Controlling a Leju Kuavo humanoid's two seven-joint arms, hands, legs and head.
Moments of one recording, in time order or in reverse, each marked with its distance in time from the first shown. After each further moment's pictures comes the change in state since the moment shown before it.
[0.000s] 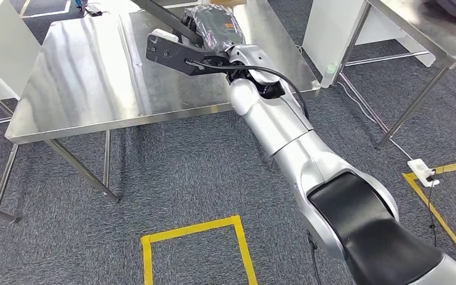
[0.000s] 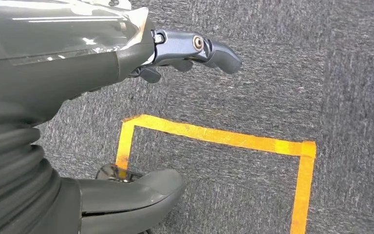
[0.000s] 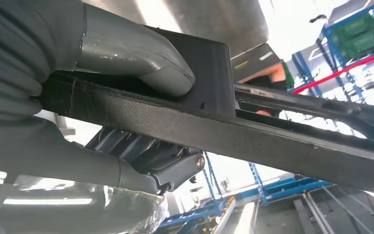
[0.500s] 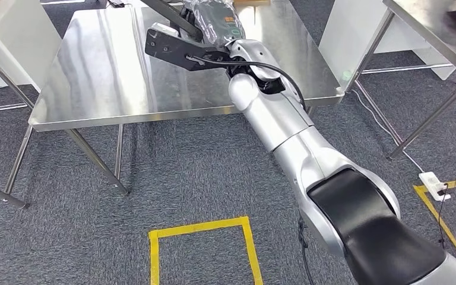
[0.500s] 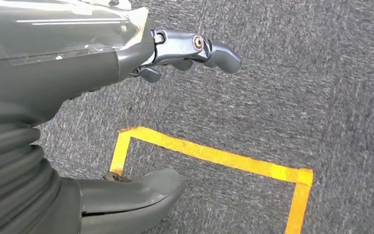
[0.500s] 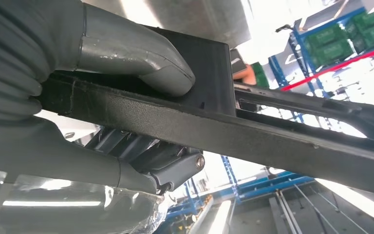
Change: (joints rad) left arm -0.004 0.008 0.000 0.000 0.014 0.001 -0.005; right arm -0.028 0.011 -0.011 0.040 -0.028 -0.039 -0.042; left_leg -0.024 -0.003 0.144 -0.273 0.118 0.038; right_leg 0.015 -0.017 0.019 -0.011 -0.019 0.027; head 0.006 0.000
